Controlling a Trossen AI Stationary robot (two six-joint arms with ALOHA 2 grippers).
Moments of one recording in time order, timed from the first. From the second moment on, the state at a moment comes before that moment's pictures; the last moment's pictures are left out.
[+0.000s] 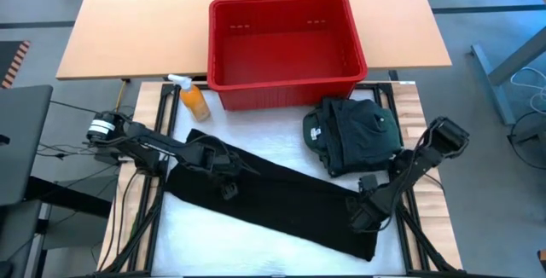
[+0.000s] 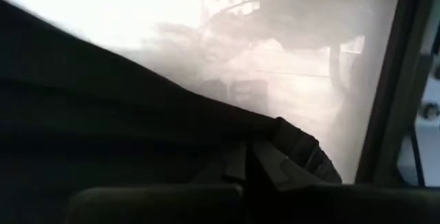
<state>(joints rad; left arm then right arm) -0.10 1.56 0.66 -0.39 0.01 -0.62 0.78 1.59 0.79 -1.03 -0.08 2.19</state>
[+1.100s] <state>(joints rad) -0.07 1.45 0.65 -0.63 0.18 -0.46 0.85 1.56 0.93 -1.11 0.07 2.20</state>
